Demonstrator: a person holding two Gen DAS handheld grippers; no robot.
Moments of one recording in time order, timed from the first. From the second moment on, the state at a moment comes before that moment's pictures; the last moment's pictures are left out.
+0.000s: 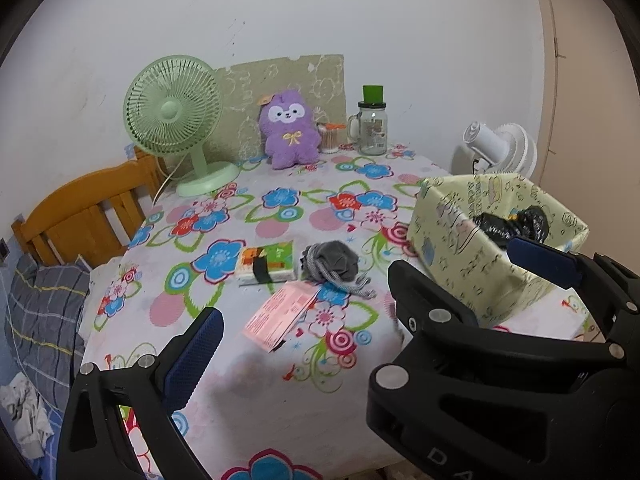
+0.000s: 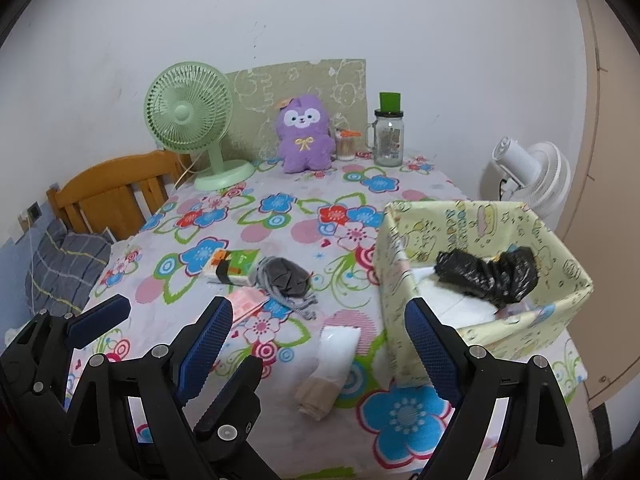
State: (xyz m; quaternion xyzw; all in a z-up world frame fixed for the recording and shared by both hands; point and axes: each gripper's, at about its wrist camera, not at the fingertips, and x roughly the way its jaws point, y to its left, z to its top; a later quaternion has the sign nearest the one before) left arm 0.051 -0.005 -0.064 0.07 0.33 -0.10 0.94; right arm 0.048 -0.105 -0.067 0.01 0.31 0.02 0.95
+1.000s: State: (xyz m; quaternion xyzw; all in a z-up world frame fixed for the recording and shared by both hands) left arm 0.095 0.005 -0.149 0.09 0.42 -0.10 0.90; right arm 0.099 -0.094 -0.159 0.02 0.42 -0.01 0.91
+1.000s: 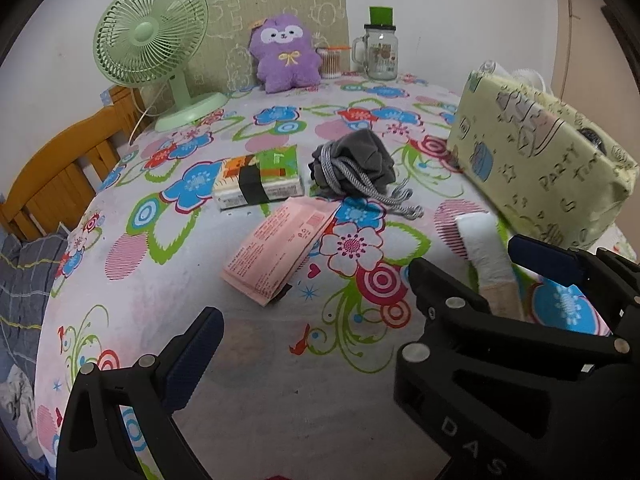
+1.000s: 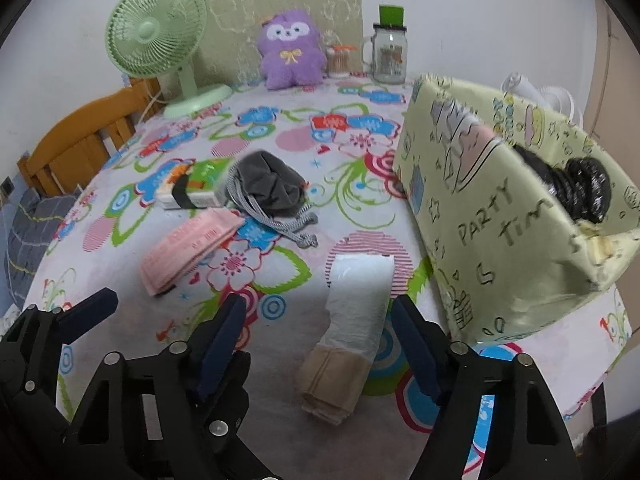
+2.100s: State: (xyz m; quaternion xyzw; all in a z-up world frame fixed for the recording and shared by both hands) left arm 0.154 0.020 -0.133 0.09 0.40 -0.09 0.91; right arm 0.153 -0.079 -0.139 0.01 0.40 0.00 0.92
